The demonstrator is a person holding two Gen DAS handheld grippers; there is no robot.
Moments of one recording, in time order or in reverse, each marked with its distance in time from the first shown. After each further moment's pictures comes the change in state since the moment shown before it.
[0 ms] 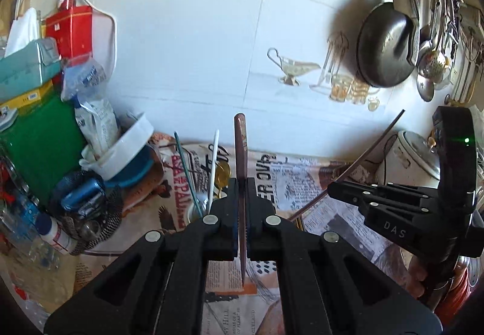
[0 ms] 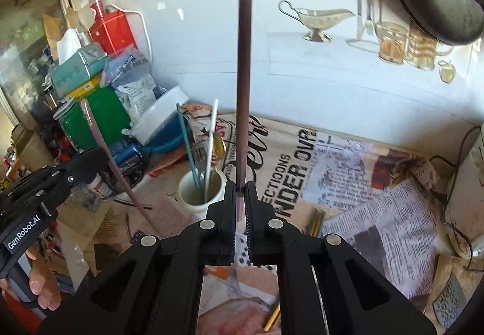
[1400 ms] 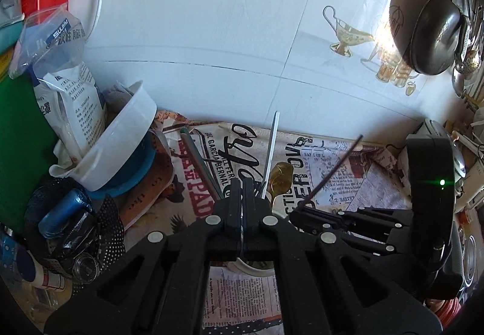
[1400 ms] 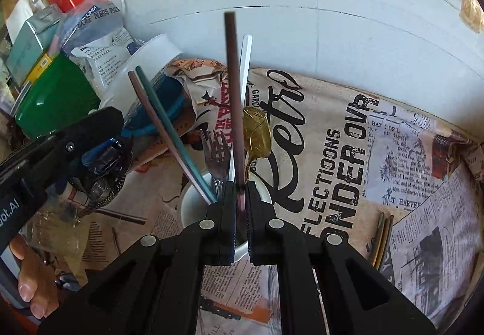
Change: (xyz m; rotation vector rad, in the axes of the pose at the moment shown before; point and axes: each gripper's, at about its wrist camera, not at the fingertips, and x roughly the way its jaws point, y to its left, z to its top) left arm 0.128 0.087 0.013 -0.012 0.191 -0.071; right arm 0.149 0.041 0.011 0.064 0.224 -0.024
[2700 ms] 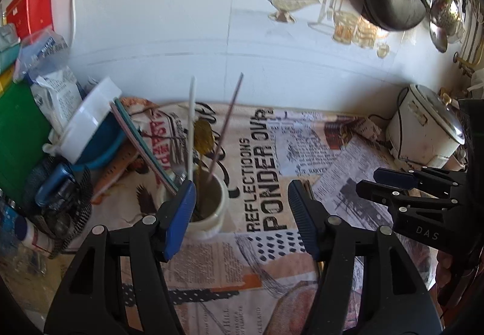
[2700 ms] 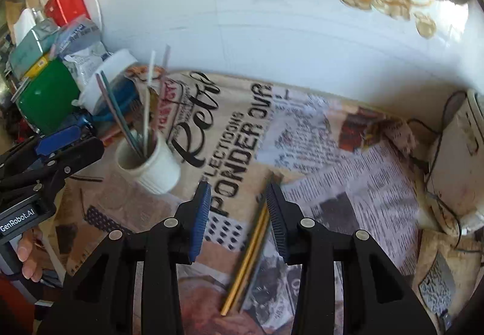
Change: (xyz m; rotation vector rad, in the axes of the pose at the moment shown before) left arm -0.013 -0.110 -0.054 0.084 0.036 0.062; right arm -0.102 -0.102 -0.064 0.001 -0.049 -0.138
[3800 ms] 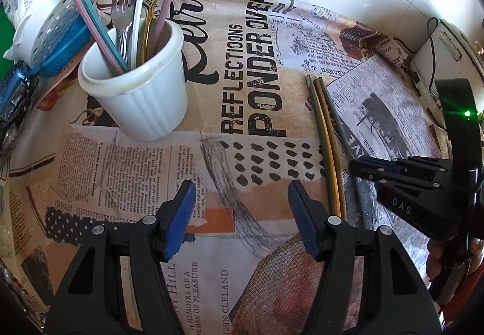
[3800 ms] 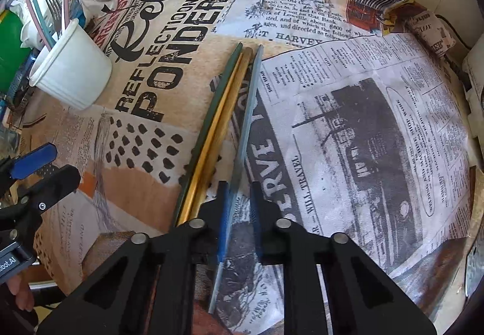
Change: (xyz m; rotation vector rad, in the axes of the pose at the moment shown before) left arm 0.093 -0.029 -0.097 -0.066 0.301 0.027; right arm 0.113 -0.050 -0.083 0.042 0.292 -0.005
